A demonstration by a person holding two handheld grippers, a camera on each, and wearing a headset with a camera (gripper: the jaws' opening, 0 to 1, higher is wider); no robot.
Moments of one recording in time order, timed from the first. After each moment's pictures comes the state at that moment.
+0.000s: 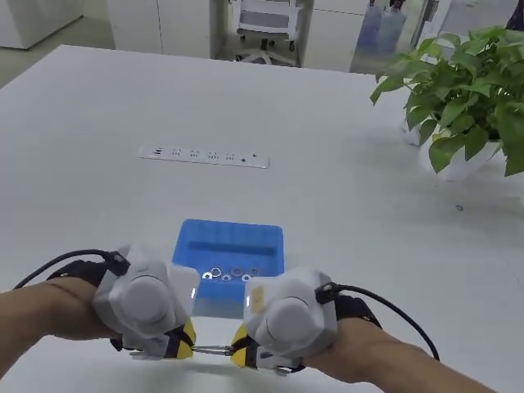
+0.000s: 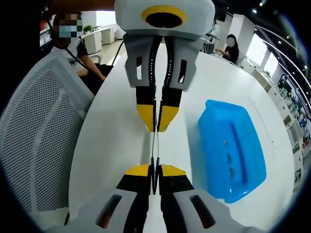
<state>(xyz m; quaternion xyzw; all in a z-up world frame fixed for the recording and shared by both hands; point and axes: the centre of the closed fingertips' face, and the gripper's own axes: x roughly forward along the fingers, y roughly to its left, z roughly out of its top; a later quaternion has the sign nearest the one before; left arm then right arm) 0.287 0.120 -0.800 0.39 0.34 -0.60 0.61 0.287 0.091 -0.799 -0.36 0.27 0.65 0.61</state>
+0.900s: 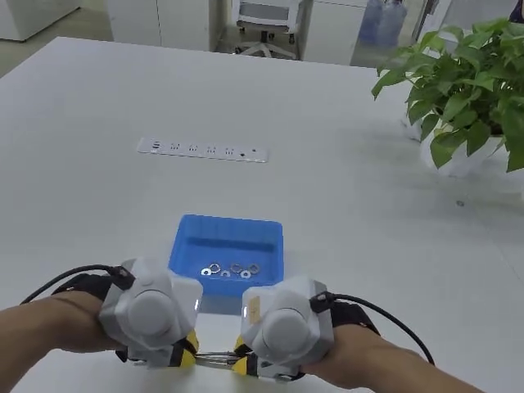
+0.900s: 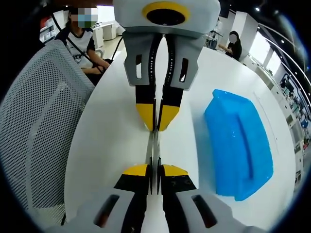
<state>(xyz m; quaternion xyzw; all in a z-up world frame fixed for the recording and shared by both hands) 0.284 0.115 -0.816 0.38 0.35 -0.60 0.62 0.285 0.085 -0.817 -0.38 0.28 0.65 0.60</state>
